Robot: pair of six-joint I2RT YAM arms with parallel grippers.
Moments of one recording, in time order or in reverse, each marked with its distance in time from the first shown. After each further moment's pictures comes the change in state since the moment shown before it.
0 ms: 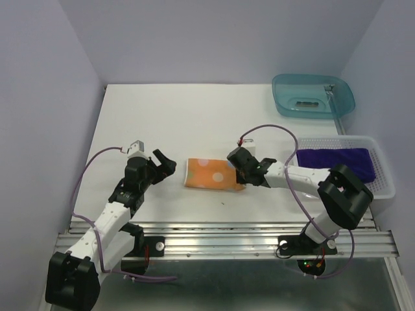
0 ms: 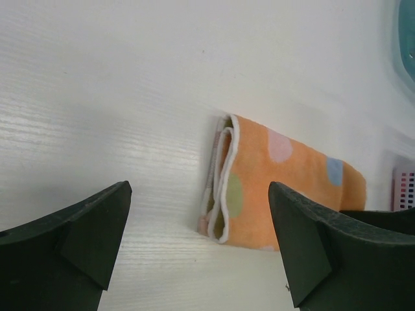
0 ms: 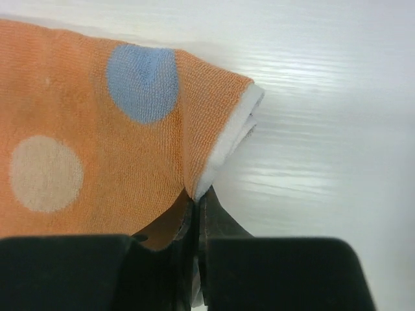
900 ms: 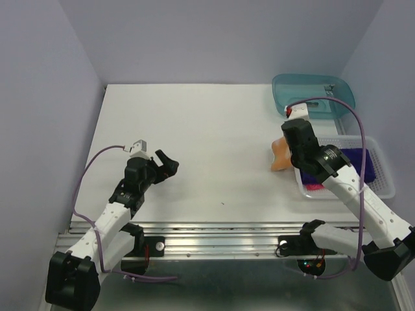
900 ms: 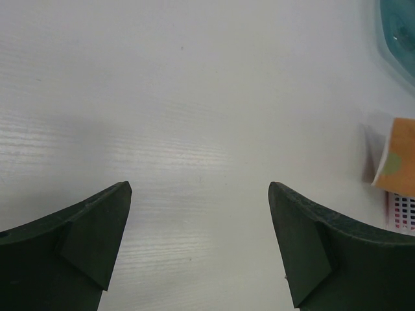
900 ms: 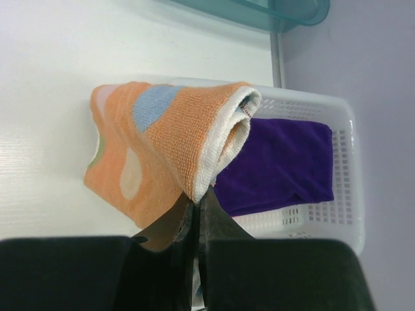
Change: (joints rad) left arm 0.000 -0.008 -0.014 0.047 0.058 0.040; right arm -0.261 -0.537 0.259 -0.510 0.375 -0.608
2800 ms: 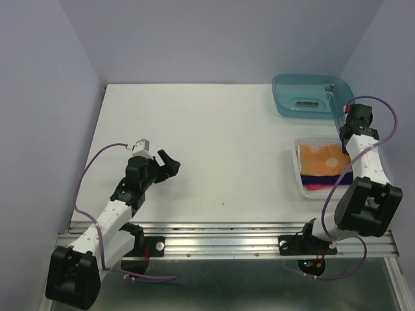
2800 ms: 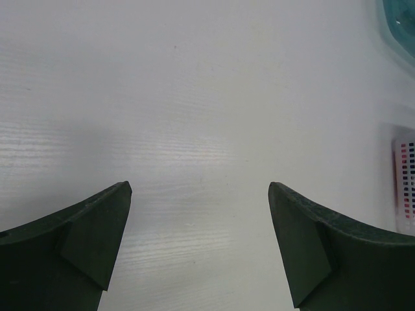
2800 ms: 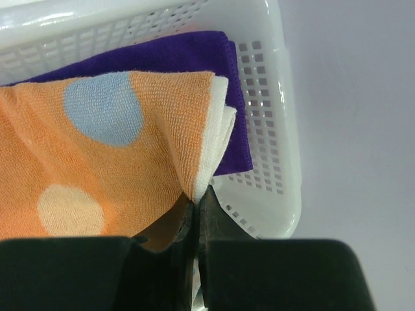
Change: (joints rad) left arm 0.000 0.045 0.000 0.044 0.032 0.048; right arm -0.904 0.376 0.024 0.150 -0.286 -0.383
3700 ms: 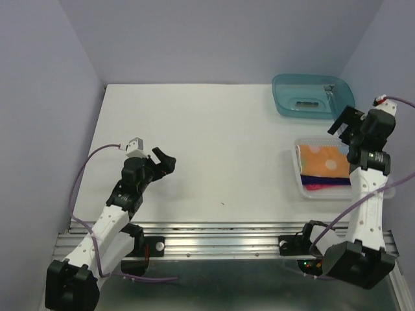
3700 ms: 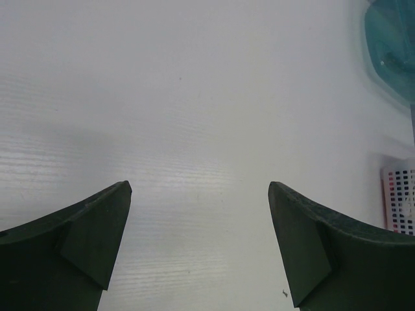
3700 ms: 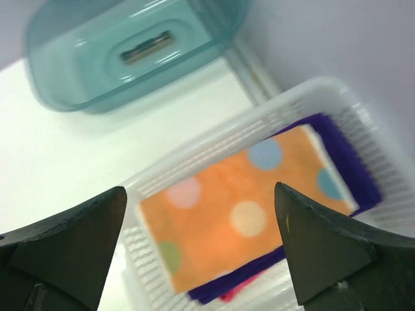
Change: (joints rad) left arm 0.000 -0.086 0.011 -0.039 -0.074 -0.022; right arm -0.006 -0.365 -0.008 0.128 -0.362 0.512
